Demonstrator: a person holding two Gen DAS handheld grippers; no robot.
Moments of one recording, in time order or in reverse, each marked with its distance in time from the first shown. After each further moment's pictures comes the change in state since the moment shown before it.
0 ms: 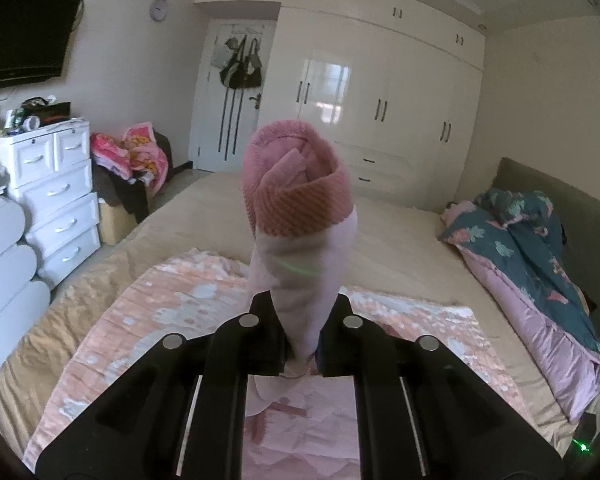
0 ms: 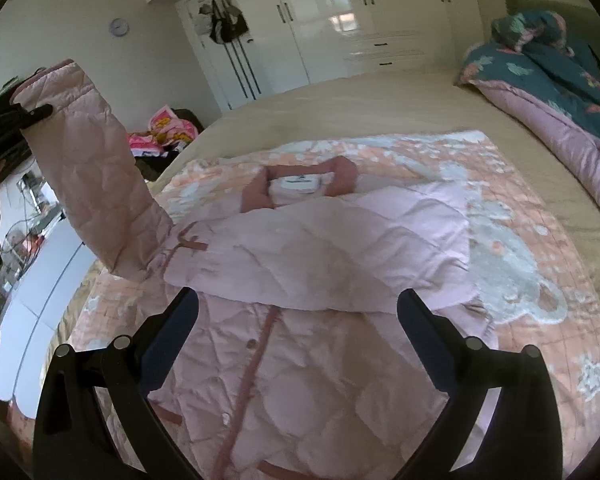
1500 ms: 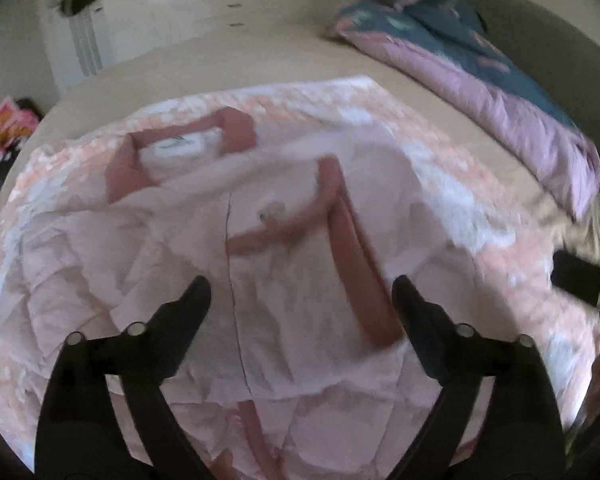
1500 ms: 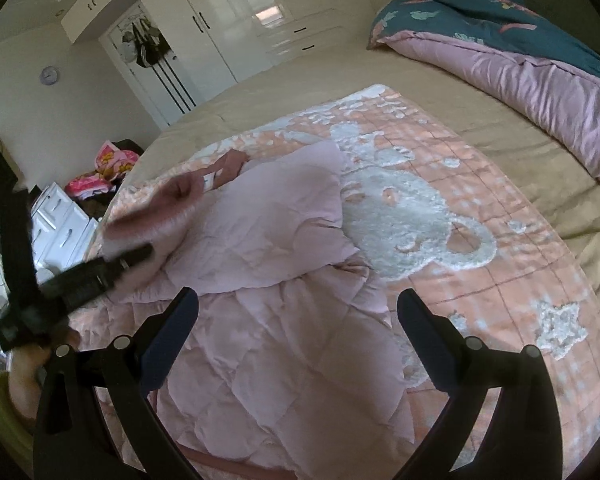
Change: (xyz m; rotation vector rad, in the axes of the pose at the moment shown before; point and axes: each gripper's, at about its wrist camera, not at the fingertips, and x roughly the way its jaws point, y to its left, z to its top) left arm 0.110 -0.184 -0.240 0.419 0.555 -0.285; right arm -0.017 -0.125 -0.031 0.229 0.018 -0.109
